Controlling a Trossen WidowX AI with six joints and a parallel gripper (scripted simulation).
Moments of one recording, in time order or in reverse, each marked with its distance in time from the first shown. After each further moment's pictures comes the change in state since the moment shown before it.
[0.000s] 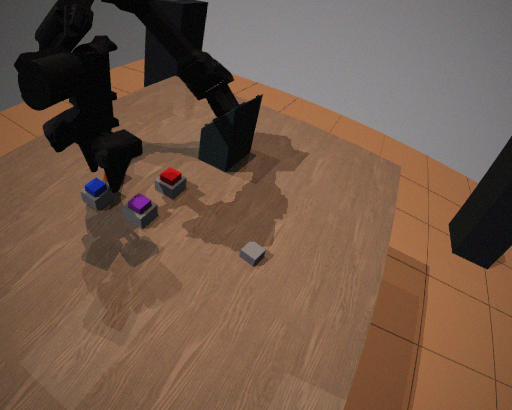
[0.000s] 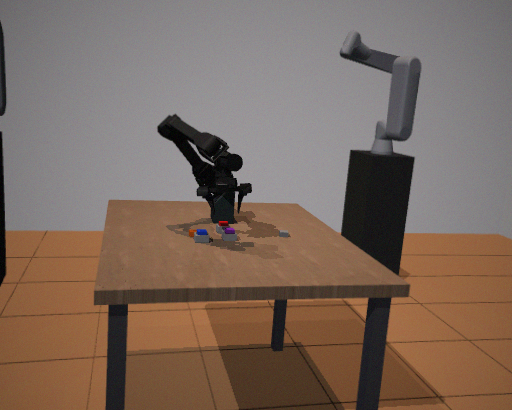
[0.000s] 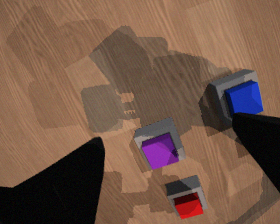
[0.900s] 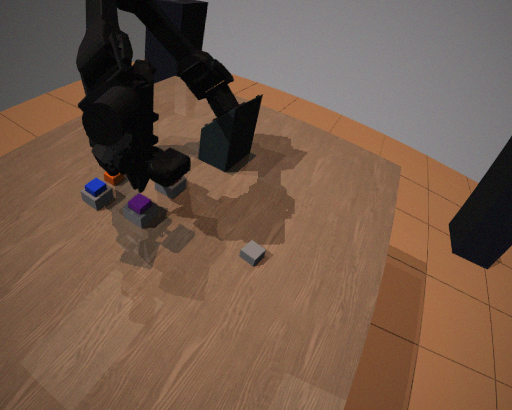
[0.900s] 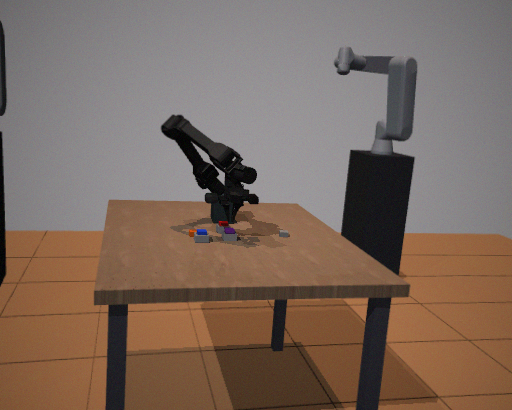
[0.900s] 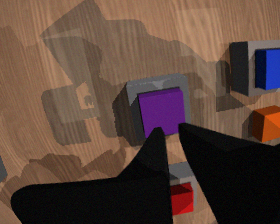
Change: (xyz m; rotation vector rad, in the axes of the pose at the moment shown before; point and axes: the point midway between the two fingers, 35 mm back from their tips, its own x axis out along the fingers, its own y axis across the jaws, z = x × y) arm 0.041 0.011 -0.060 -0.253 0.057 -0.130
